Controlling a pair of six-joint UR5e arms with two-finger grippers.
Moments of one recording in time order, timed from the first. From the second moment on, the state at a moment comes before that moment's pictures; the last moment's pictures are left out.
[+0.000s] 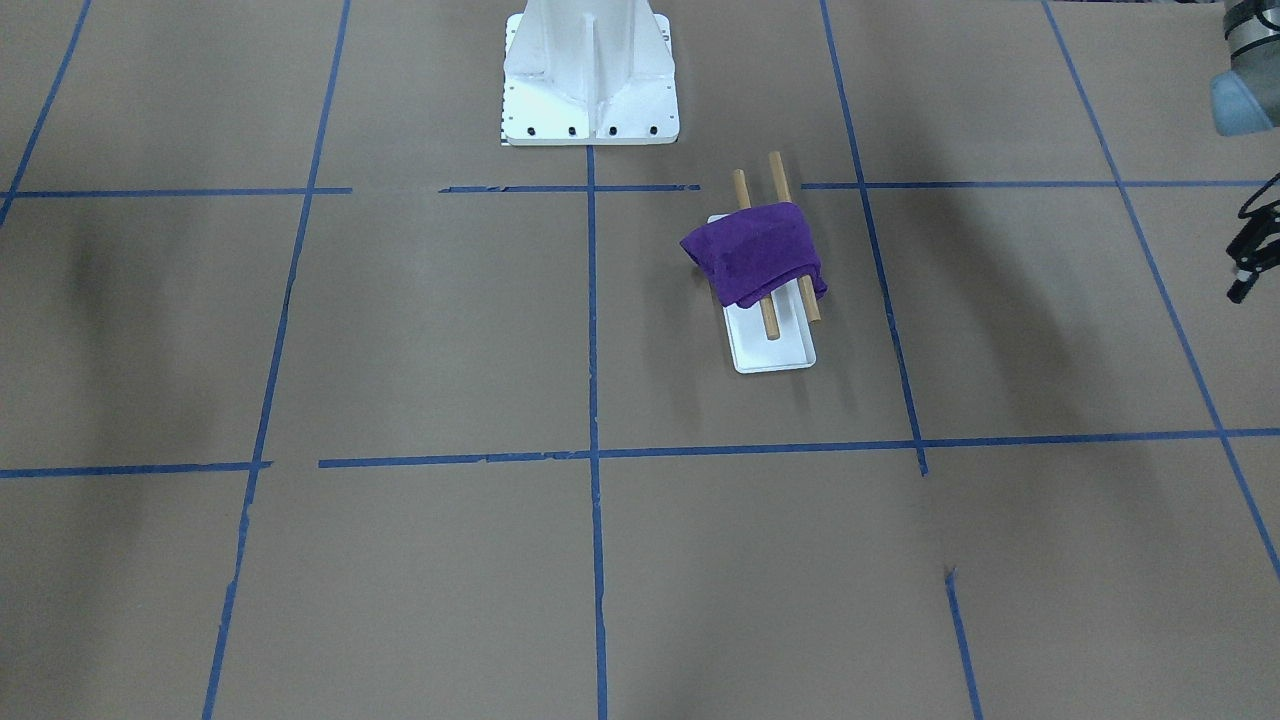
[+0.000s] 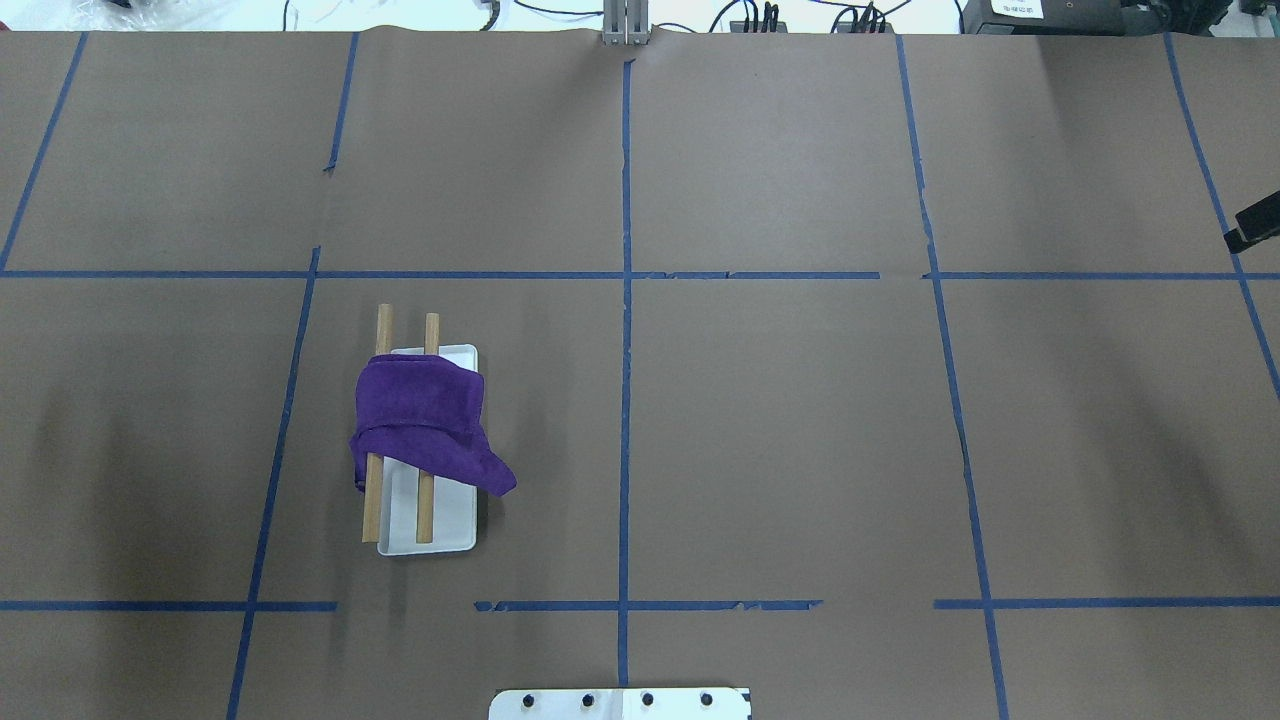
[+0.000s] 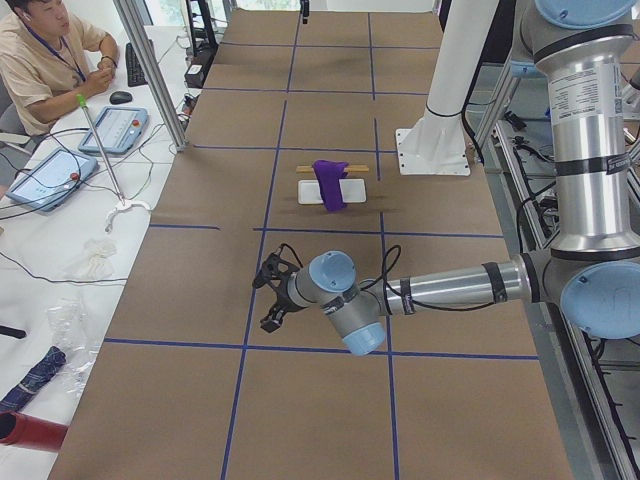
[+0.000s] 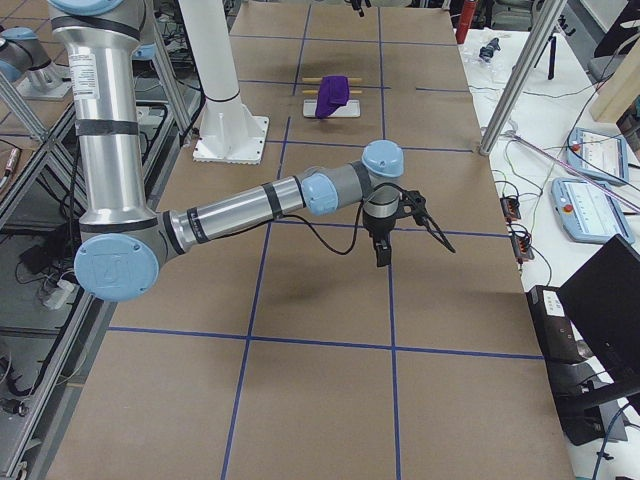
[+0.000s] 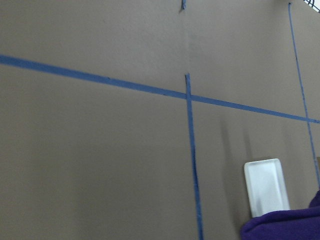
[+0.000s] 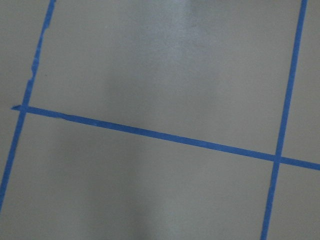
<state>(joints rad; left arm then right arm) -1.38 -1.41 -1.49 -2.64 -2.15 -0.25 1.33 -1.52 1.83 -1.58 2.24 0.18</state>
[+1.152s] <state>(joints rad) -1.56 -1.40 -1.71 -1.88 -2.32 0.16 1.39 -1.54 1.76 -1.59 2.29 0.10</state>
